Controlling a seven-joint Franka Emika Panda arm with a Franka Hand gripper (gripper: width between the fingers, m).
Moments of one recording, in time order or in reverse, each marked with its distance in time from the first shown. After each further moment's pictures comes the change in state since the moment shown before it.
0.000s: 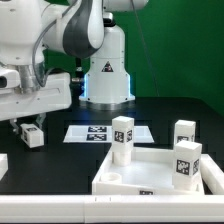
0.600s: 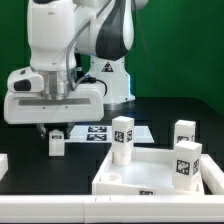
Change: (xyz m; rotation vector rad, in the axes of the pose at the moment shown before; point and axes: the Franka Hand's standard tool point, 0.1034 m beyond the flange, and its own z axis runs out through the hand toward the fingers) arm 0.042 -0.041 0.003 0.002 0.003 0.268
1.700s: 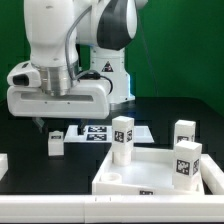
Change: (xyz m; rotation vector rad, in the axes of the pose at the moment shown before) arm 0.019 -0.013 -0.028 0.076 -0.099 0.233
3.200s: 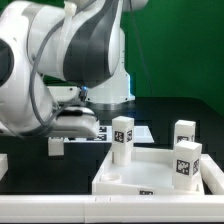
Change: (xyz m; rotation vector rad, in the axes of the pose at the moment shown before) arm 0.031 0.014 0.002 0.037 -0.677 0.049
